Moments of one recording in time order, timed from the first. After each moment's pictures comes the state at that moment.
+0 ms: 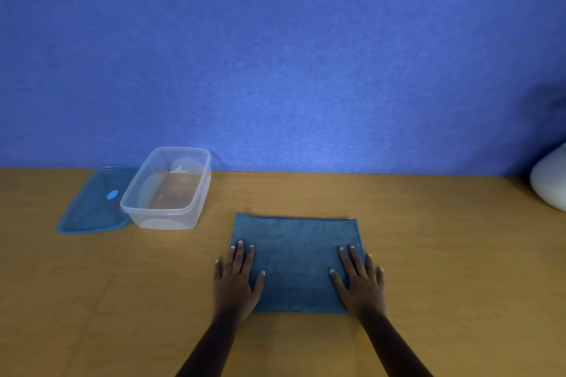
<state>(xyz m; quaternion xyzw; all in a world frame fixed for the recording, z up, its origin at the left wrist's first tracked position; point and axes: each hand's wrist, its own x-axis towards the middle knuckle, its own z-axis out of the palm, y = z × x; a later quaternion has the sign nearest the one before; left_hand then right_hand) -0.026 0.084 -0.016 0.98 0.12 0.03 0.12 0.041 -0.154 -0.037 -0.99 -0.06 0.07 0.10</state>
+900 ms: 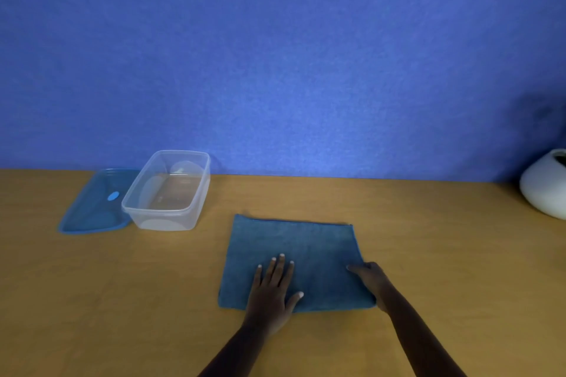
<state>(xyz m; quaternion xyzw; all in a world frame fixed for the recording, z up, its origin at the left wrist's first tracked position) -0.023 0.028 -0.022 1.00 -0.03 -0.01 0.04 0.063 -0.174 0.007 -0.80 0.21 0.22 0.52</state>
